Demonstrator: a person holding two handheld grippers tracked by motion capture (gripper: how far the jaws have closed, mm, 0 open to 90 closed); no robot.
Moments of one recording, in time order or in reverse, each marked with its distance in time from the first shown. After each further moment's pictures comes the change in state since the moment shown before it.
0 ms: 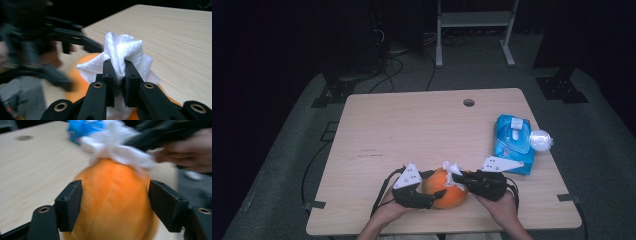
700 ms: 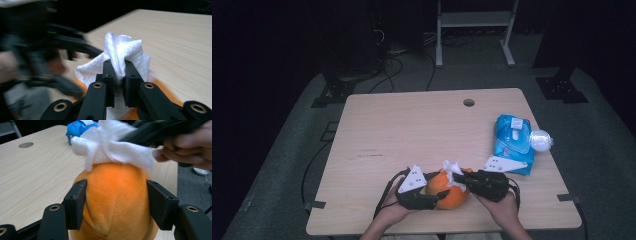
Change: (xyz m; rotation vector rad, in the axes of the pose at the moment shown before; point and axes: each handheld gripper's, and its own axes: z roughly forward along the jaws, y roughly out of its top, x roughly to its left) left arm -0.016 0.011 0.005 0.020 0.084 0.065; right arm 0.013 0.007 -0.005 -0.037 0.040 0.013
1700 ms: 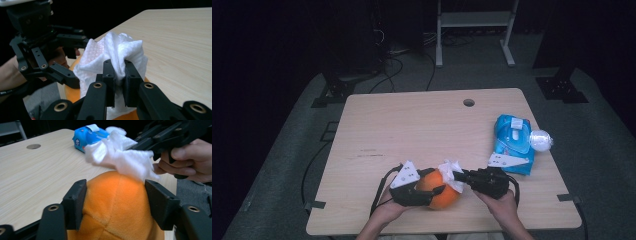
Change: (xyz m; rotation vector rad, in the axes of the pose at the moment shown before) left arm 0.005 0.006 -0.010 -0.032 0.012 -0.036; right arm -0.017 -0.004 0.001 -0.026 0.066 0.094
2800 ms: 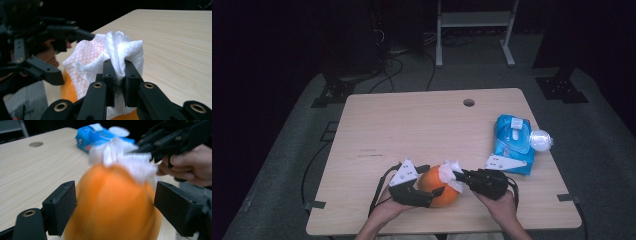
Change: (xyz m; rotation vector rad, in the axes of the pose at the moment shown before) left arm 0.008 -0.005 0.000 0.008 0.021 -0.044; right arm -0.003 -0.005 0.002 0.002 -0.081 -0.033
